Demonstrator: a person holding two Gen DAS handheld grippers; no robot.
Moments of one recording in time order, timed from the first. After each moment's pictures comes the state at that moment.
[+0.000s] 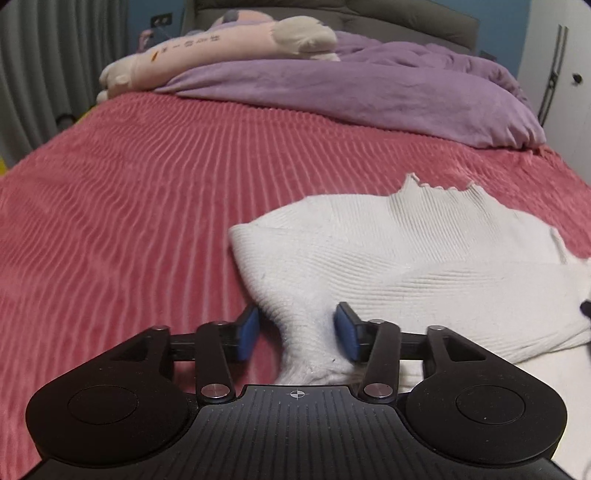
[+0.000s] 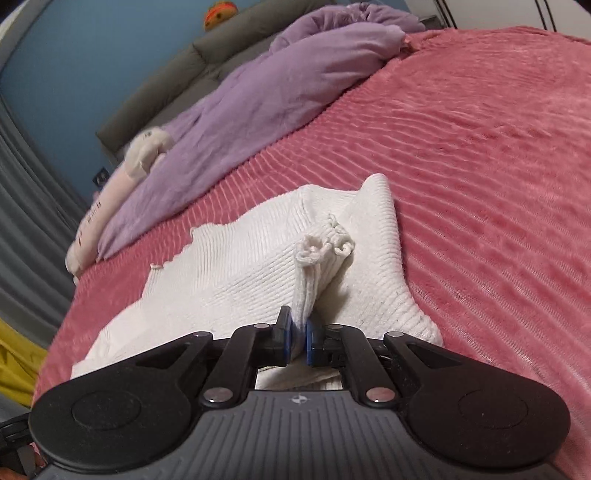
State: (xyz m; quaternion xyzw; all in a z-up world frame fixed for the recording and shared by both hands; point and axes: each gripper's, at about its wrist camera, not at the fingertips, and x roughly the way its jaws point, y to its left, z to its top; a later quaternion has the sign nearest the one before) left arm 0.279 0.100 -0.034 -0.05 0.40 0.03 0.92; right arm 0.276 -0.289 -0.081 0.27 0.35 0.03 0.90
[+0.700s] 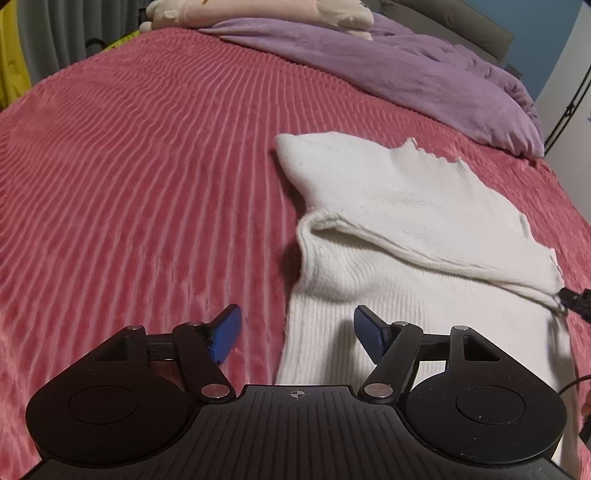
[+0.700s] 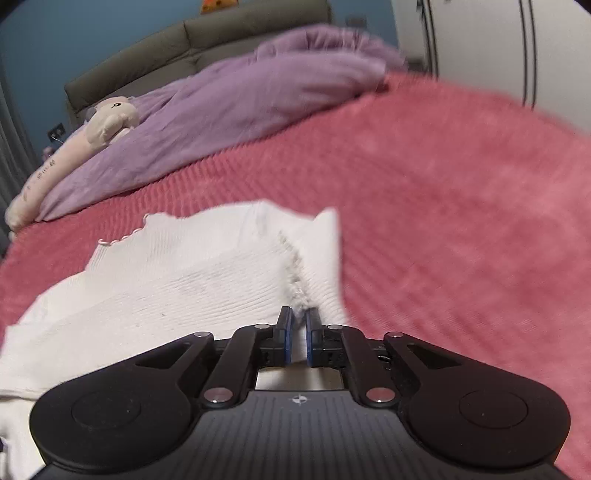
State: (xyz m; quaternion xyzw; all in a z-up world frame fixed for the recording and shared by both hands) left arm 0.191 0.116 -0.026 -0.14 0.45 0.04 0.88; right arm 0.251 -0.276 -0.049 0.12 0.35 -0.06 0.93
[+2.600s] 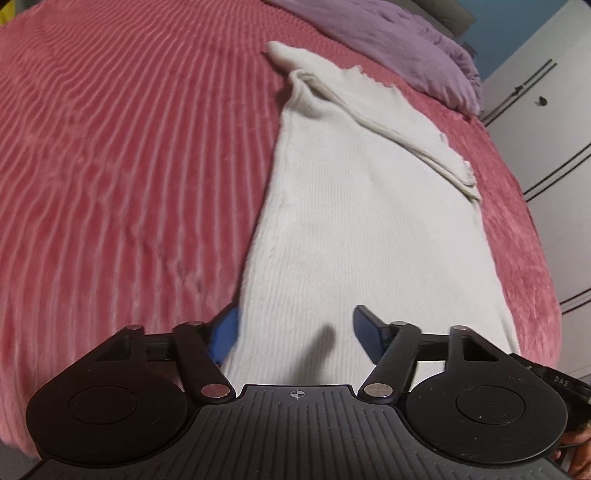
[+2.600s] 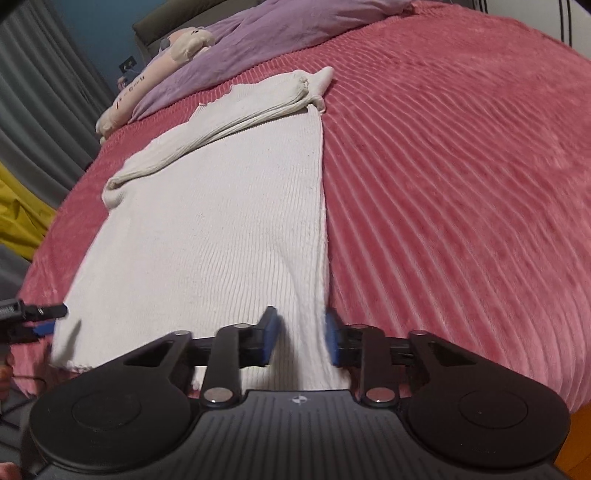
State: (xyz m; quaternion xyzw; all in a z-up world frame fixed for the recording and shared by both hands) left arm 0.018 0.130 -0.023 -0.22 0.50 -0.06 0.84; right arm -0.016 -0.335 -0.038 0.17 0.46 0.09 0.86
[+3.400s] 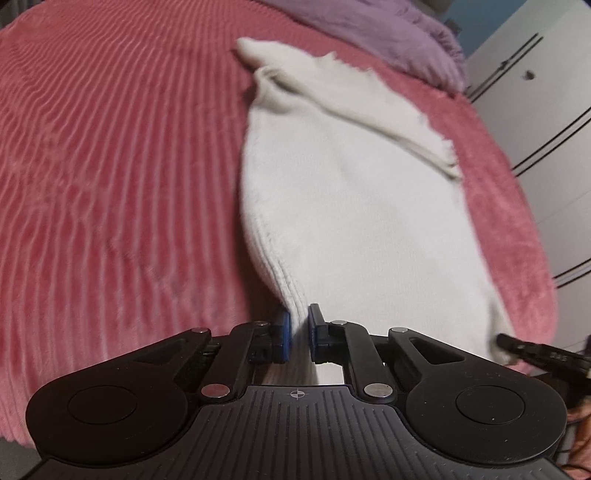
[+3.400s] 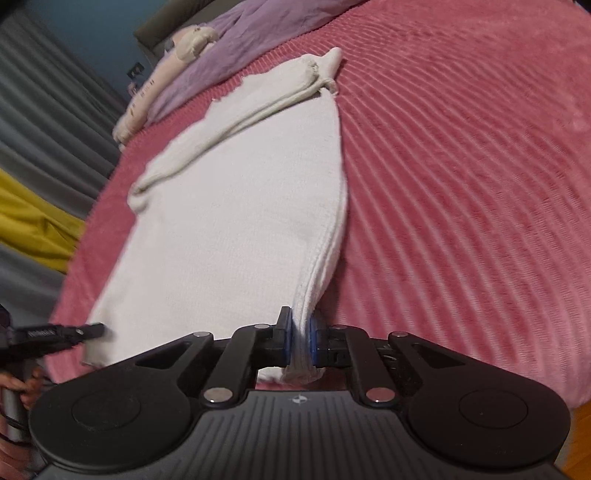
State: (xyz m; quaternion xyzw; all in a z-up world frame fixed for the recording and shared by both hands) left arm 0.028 0.116 0.003 -0.20 0.51 -0.10 0.83; right arm -0.010 -0.339 -0.036 0.24 0.48 0.13 0.83
